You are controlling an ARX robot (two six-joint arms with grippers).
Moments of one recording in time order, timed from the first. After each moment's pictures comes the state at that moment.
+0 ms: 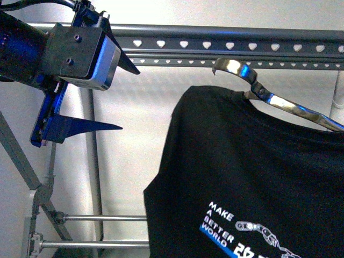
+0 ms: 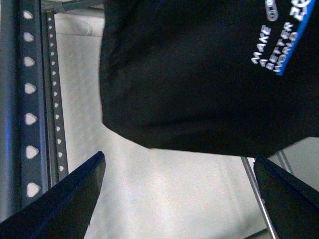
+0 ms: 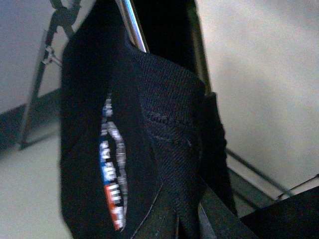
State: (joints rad) left arm -0.09 1.64 1.38 -0.21 0.71 1.86; right arm -0.26 1.31 0.68 0.29 -0.72 -0.56
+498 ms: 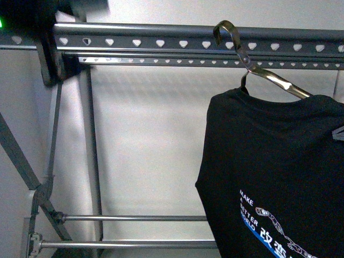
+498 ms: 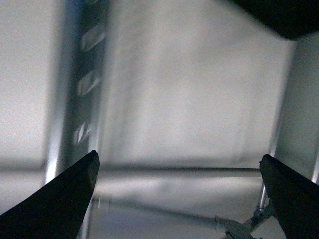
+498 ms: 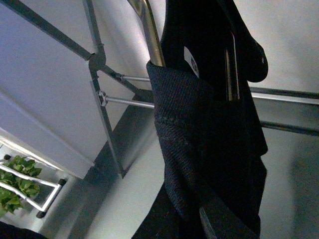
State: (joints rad) left arm -0.07 1.60 1.40 0.12 0.22 1.28; right arm -0.08 1.29 0.90 -0.03 -0.57 0.01
